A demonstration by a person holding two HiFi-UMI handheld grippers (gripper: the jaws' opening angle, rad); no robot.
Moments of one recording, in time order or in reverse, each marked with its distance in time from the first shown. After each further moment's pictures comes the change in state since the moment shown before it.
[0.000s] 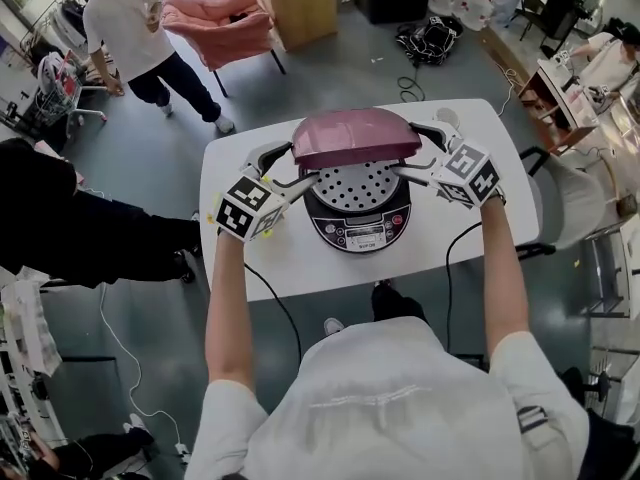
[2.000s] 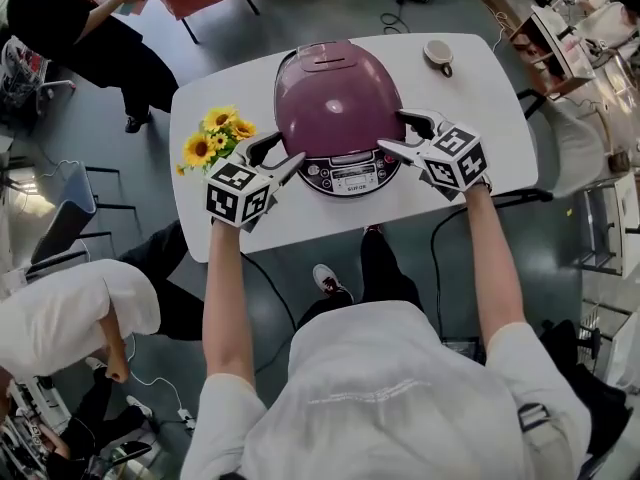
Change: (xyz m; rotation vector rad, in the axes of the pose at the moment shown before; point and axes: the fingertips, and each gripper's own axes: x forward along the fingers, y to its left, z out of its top) left arm 0.018 -0.061 -0.100 -0.322 0.045 -0.060; right arm 0.023 0.067 -0.093 0.328 0.051 -0.003
